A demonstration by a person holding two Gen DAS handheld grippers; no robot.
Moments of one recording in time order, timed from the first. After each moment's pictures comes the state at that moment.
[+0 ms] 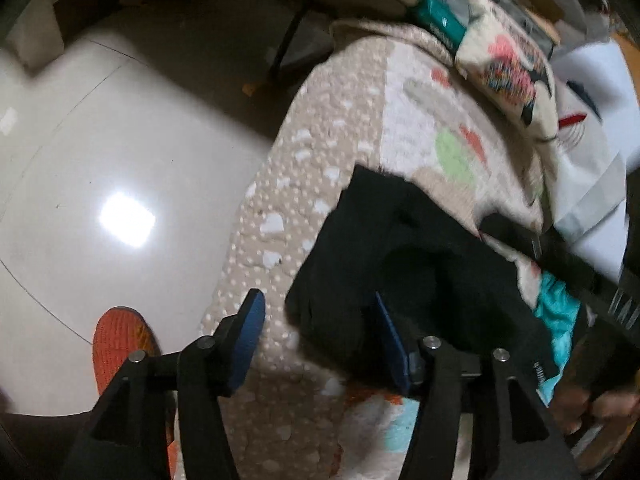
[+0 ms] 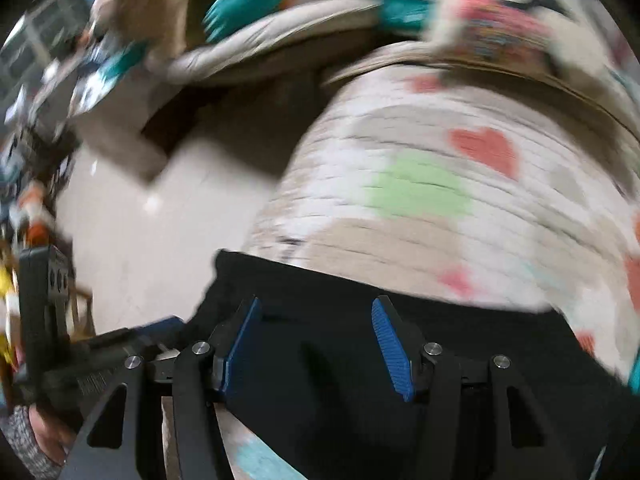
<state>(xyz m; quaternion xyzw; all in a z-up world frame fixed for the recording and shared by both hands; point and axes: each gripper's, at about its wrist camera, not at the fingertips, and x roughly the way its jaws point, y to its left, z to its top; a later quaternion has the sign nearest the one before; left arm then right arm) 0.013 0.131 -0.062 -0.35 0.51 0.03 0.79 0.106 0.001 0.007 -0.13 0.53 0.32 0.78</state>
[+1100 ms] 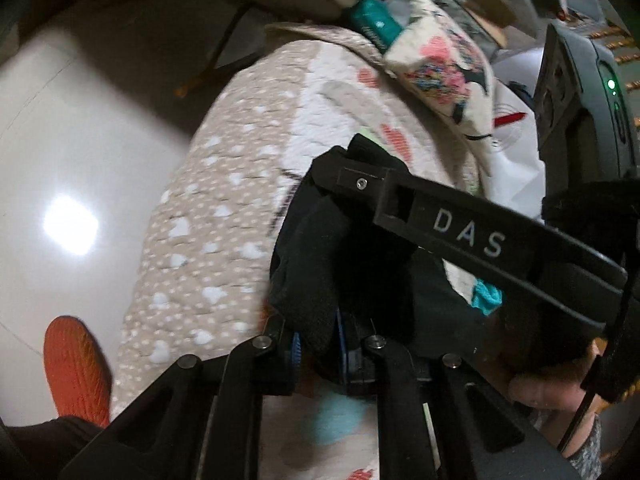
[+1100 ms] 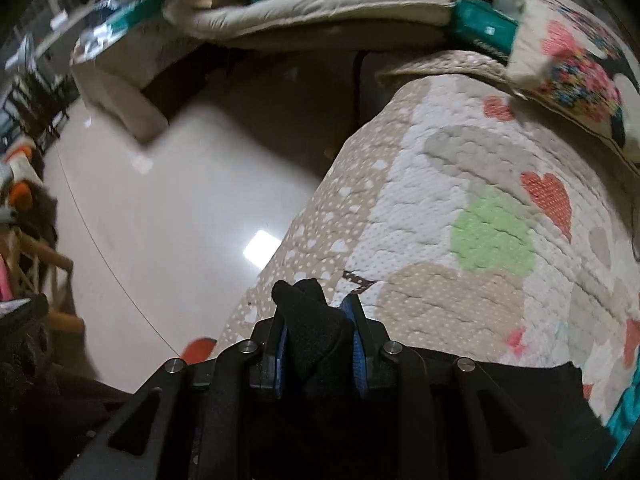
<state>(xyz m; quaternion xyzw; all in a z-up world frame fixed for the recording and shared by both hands) 0.023 0.113 -0.030 -0.40 0.46 -0.08 0.79 0.113 0.053 0.004 -0.16 0.53 0.32 0.77</state>
